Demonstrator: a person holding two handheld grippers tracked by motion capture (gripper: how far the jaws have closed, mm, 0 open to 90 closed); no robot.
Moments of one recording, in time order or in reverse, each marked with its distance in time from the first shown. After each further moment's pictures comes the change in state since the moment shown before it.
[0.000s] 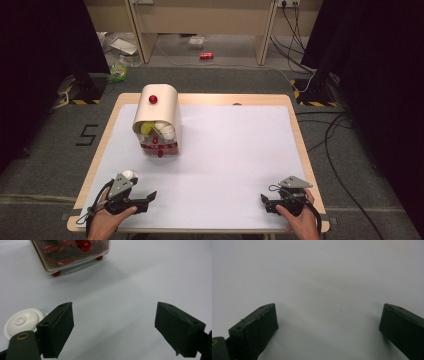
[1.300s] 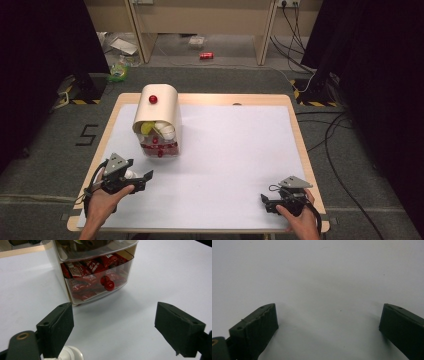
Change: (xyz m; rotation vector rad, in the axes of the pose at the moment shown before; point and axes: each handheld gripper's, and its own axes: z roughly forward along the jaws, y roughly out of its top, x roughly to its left) left arm 0.022 0.049 -0.001 -0.055 0.057 -0.037; right arm 0.000 0.000 0.000 0.000 -0.001 0.005
